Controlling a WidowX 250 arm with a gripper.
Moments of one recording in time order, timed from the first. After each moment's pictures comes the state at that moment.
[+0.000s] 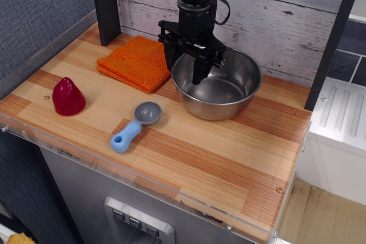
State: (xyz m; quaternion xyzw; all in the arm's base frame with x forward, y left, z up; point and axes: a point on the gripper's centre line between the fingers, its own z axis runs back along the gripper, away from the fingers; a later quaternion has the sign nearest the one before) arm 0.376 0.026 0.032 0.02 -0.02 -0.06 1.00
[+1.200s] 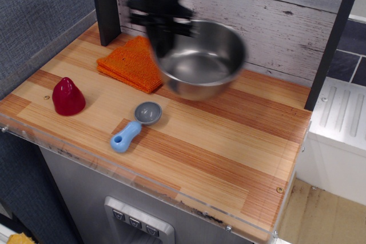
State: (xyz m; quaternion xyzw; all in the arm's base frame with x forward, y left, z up) arm 0.354 0.076 0.074 -0.04 -0.06 -0.01 1.00
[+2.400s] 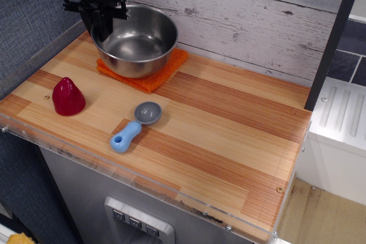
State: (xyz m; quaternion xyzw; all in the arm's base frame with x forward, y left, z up) arm 0.359 0.167 0.058 -0.02 -0.05 0.06 1.00
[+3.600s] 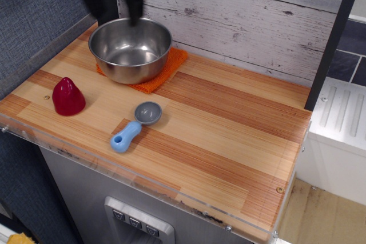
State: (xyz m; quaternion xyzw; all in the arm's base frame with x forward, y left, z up) arm 0.343 0.097 0.124 0.00 -0.09 0.03 1.00
